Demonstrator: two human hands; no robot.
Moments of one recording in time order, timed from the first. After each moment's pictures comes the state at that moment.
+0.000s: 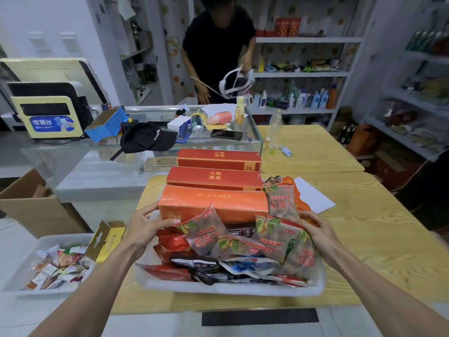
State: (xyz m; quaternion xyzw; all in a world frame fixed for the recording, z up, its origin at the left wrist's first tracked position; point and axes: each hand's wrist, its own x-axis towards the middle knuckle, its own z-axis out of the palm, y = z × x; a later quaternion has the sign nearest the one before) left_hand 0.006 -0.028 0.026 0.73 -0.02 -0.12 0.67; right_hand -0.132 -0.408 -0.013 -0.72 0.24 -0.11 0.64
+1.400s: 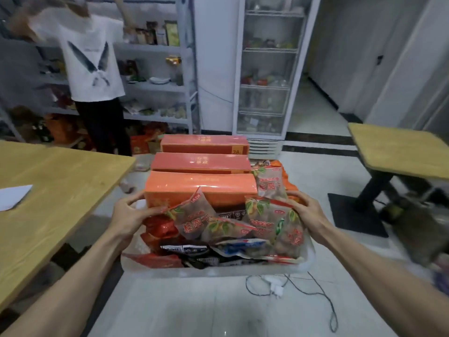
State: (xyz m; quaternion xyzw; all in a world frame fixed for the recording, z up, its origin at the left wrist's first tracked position) left_hand -0.536 -0.218 0.049 0.57 -0.49 -0.43 0.49; right_hand -0.934 -0.186 0.033 -0.43 0.62 -0.48 0.46
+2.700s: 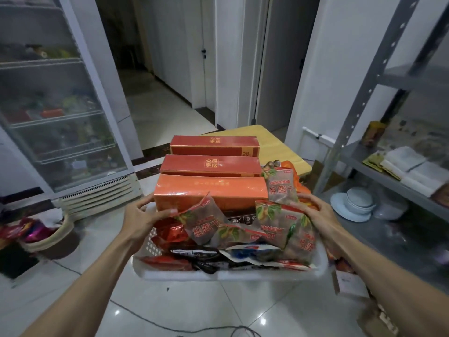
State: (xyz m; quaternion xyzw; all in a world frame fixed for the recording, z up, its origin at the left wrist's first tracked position) left_hand -1.294 -0.563 0.034 0.33 -0.65 -0.62 0.30; right_hand -1.585 -0.274 0.029 -0.18 0.75 -0.58 0.25
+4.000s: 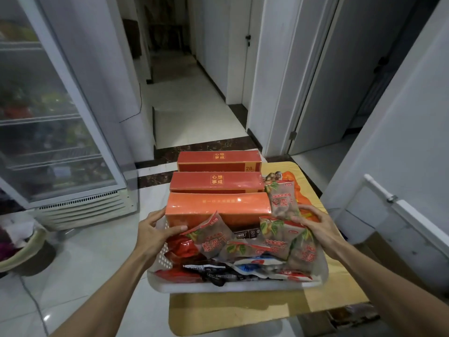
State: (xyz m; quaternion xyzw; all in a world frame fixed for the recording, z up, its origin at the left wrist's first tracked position) left_hand -1.708 -0.838 -0.086 0.46 -0.59 -0.57 0.34; right_hand -2.069 -0.621 -0.050 -0.27 0.73 -0.51 0.36
